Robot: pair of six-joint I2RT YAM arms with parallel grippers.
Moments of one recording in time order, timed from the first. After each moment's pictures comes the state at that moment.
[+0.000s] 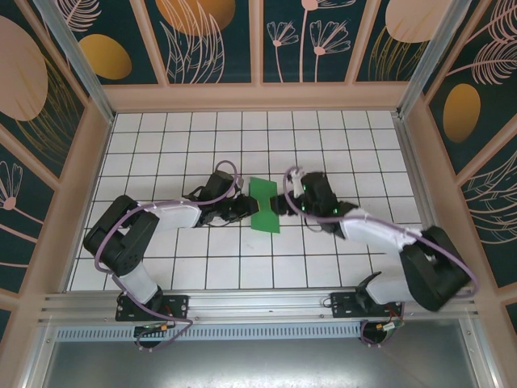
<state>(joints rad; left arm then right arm) -0.62 1.69 0.78 0.12 0.45 -0.94 0.68 1.30 0.60 0.07 -0.11 0.29</state>
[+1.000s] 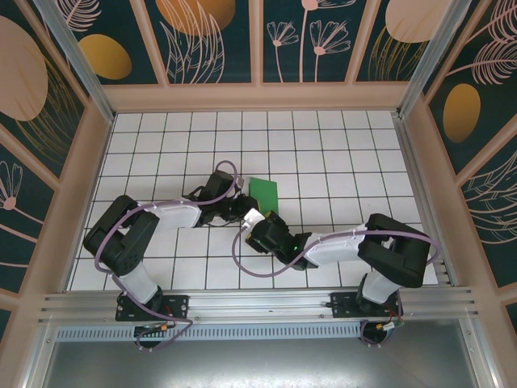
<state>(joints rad) -0.62 1.69 0.78 0.12 0.46 -0.95 1.16 1.60 0.62 0.23 0.48 -0.02</state>
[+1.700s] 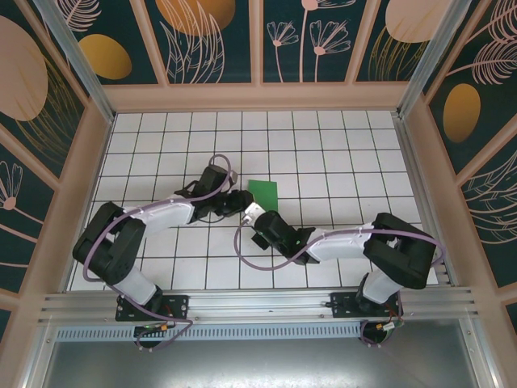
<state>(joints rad) -0.57 1.59 0.82 -0.05 0.39 -0.84 1.10 1.56 0.64 0.22 0.36 0.00</state>
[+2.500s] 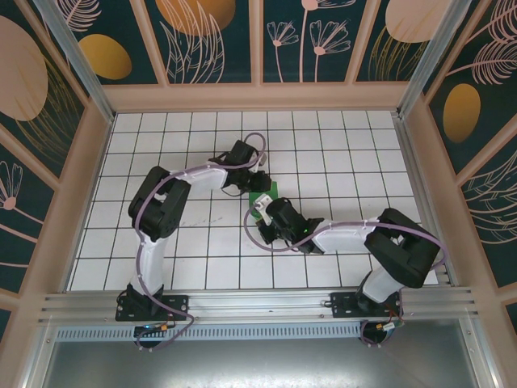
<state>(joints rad) -0.58 2.11 1.39 -0.26 0.42 -0.49 0.95 1.56 0.63 0.21 0.07 0.13</state>
